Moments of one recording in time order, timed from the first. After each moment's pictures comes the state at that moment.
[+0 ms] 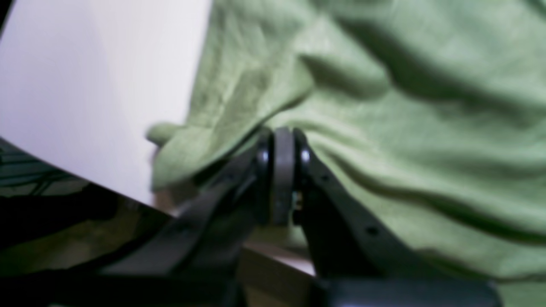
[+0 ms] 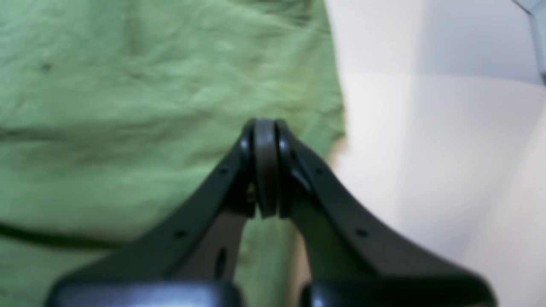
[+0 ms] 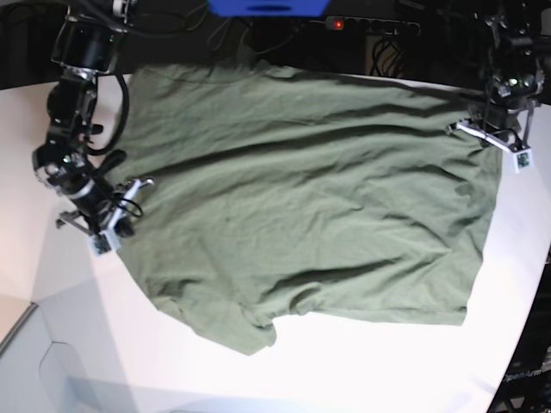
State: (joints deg) left arm 23.6 -16.8 -22.1 105.3 -21.1 4.6 47.5; right arm 3.4 8.1 19.1 85.0 -5.5 40.0 -29.8
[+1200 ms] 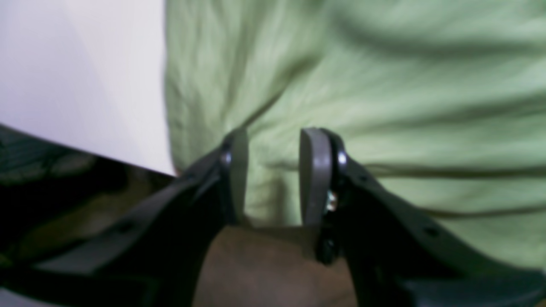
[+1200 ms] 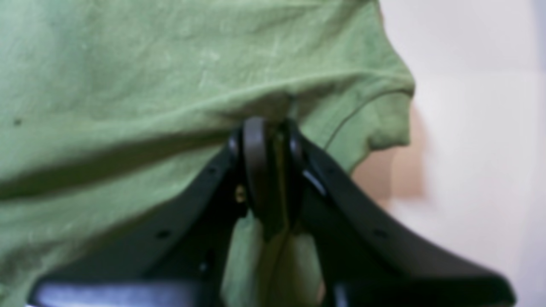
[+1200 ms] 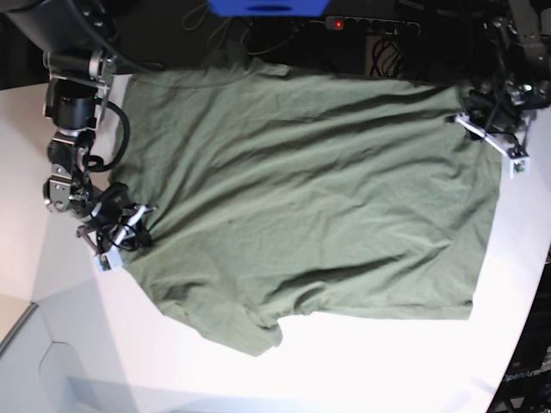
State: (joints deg) left arm 21.1 -17.9 -25.0 112.8 -21.5 -2.6 68.3; right arm 18.7 13.4 16.6 49.3 -2.9 40.5 -17.2
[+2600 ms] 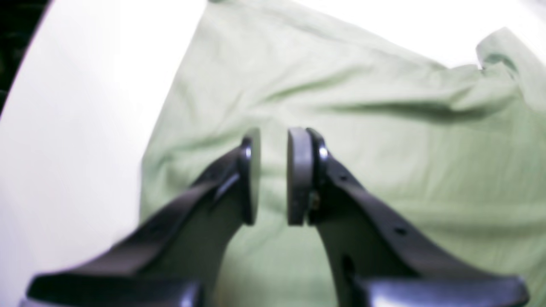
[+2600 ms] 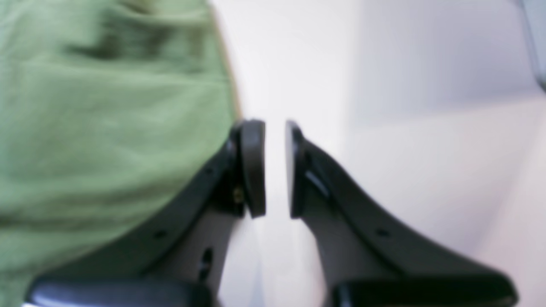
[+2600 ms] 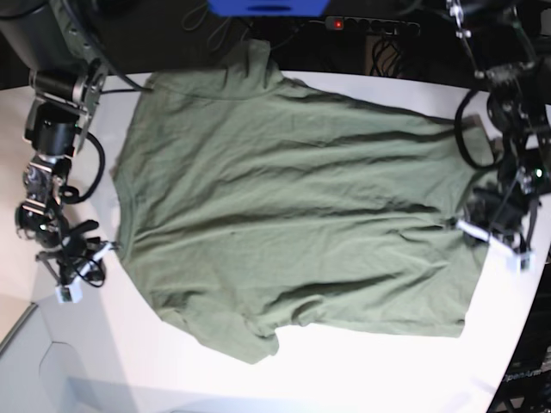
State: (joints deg) left arm -0.7 -18.7 -19.8 103.0 -26.0 -3.1 61.5; right arm 24.7 16.3 22.0 51.9 -5.5 34.7 -21.4
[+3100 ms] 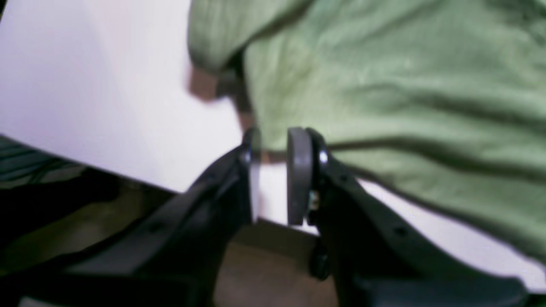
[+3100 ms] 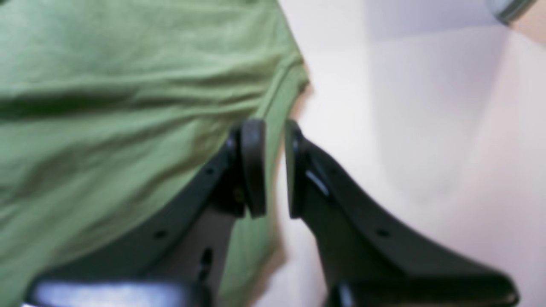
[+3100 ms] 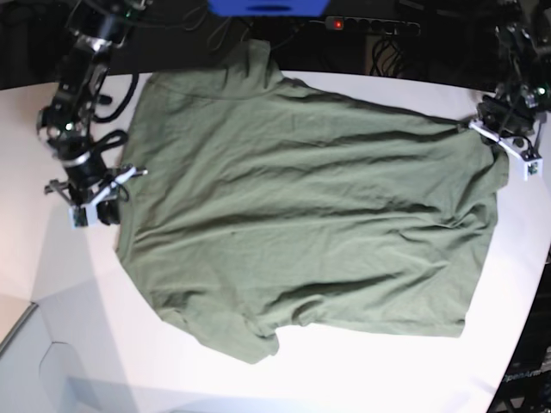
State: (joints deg) left arm 21.7 -21.3 -26.5 107.7 -26.2 -3.0 62.1; right arm -5.0 0.5 27.6 93.1 -5.6 34.4 -21.4
